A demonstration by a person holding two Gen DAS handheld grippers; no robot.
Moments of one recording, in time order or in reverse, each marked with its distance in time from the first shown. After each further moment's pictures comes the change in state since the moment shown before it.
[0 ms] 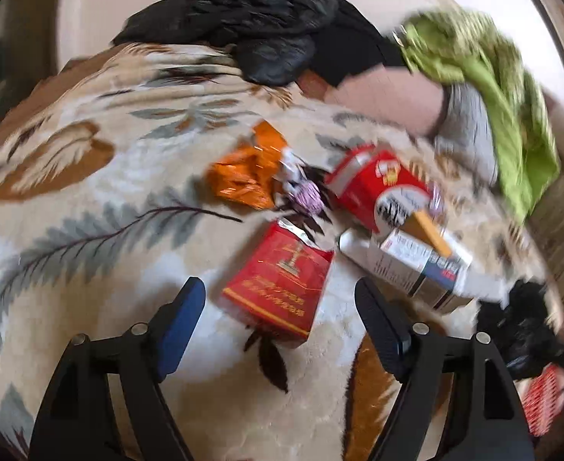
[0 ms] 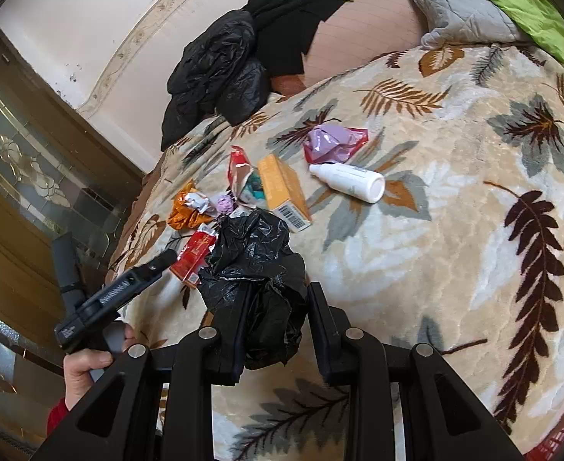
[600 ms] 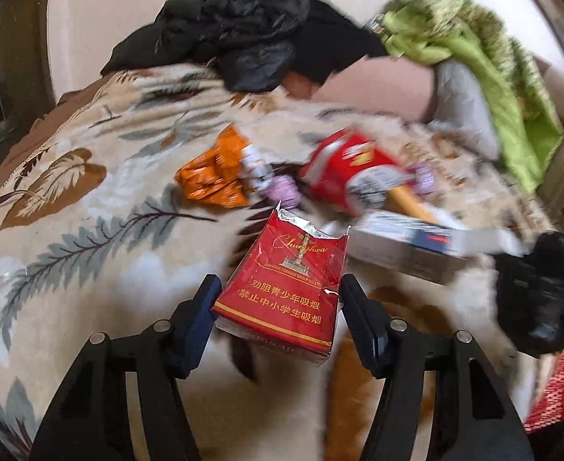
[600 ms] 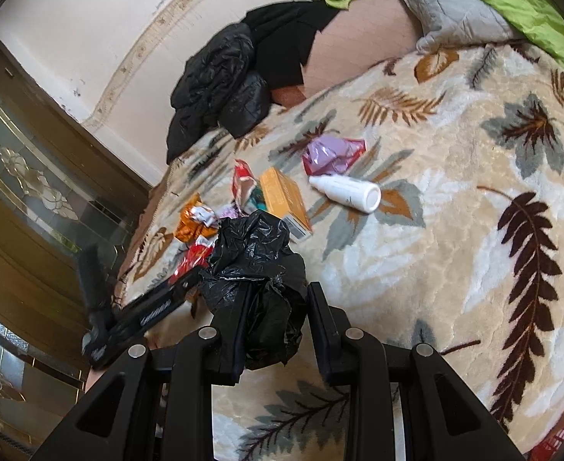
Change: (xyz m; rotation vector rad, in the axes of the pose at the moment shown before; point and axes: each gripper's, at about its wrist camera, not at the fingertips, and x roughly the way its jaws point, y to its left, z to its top) left arm -0.020 -0.033 -0.018 0.065 -0.062 0.022; right arm -0.020 0.003 0.000 0.013 -0.068 0.038
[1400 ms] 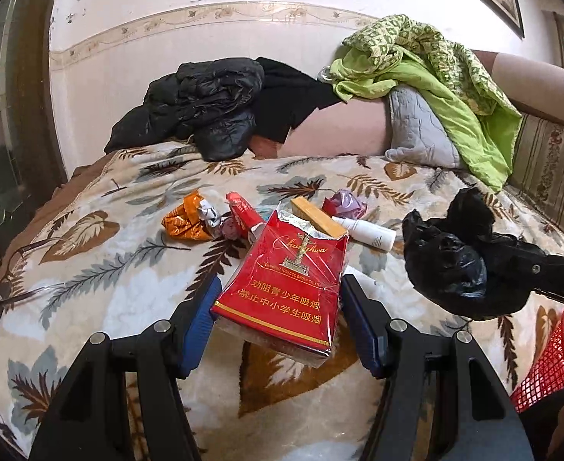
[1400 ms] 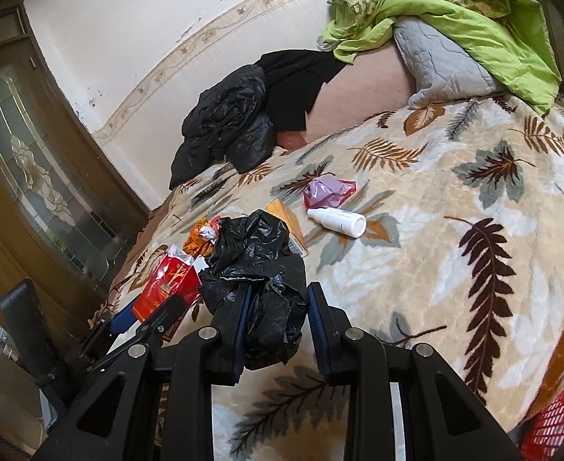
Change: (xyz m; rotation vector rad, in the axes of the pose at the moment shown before) left arm -0.080 -0.079 -0.044 0.148 -0.215 0.062; right arm -0.045 0.018 -0.030 -0.079 -0.149 -0.073
